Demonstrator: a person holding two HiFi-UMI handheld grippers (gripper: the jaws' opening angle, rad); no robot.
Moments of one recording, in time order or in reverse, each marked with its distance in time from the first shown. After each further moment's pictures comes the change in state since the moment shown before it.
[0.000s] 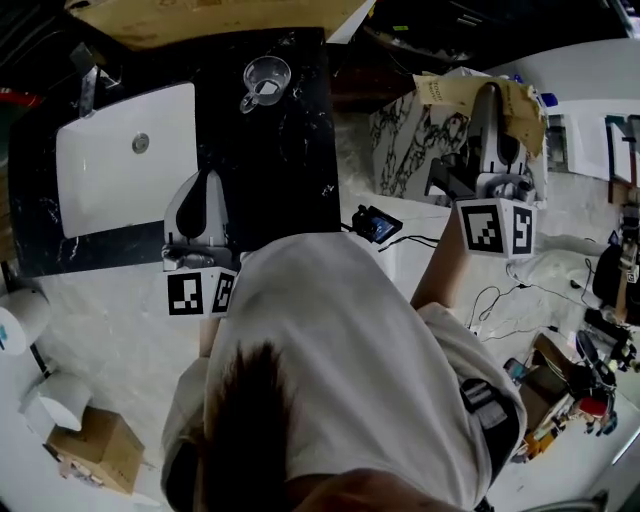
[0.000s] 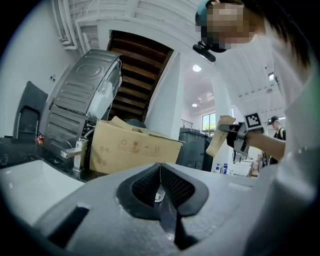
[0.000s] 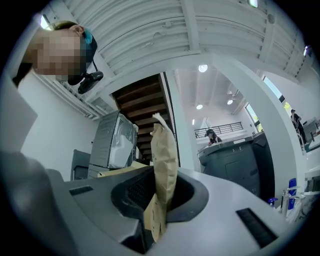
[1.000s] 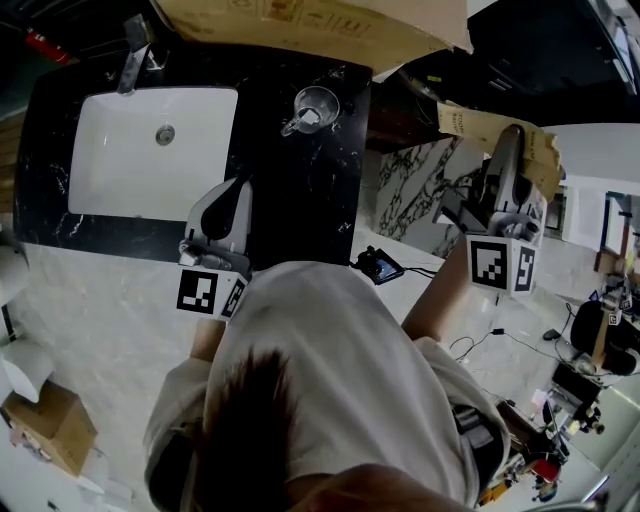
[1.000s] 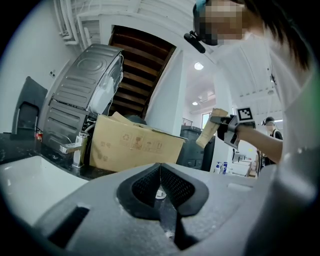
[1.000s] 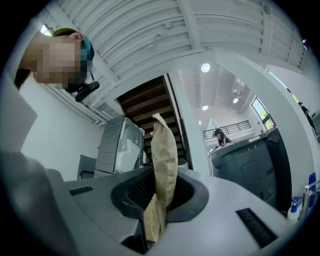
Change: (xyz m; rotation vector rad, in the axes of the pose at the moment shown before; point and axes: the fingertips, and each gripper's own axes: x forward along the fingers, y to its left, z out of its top) left arm 0.009 0.020 -0.011 -0.016 0.030 -0.019; right arm 0.054 0.036 0.005 0.023 -0.049 0.083
